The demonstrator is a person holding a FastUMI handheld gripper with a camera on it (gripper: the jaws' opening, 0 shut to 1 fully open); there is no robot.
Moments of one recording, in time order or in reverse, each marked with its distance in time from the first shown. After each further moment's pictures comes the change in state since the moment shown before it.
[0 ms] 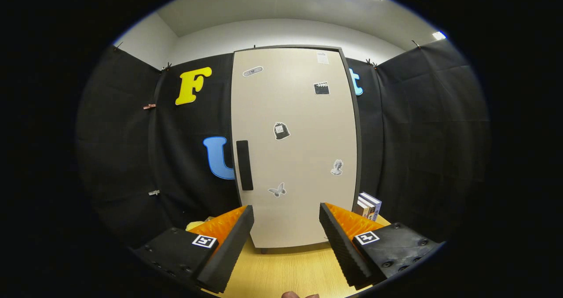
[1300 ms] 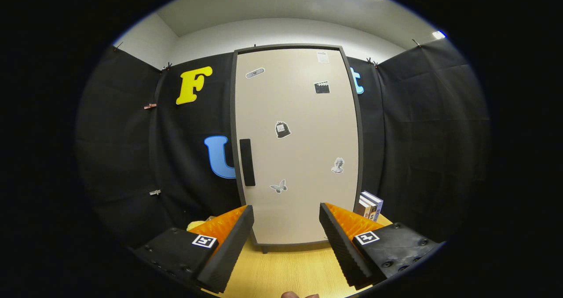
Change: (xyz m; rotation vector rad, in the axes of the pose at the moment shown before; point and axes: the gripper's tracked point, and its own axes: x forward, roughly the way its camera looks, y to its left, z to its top) arm 0.002 0.002 -0.002 0.003 0.000 0.006
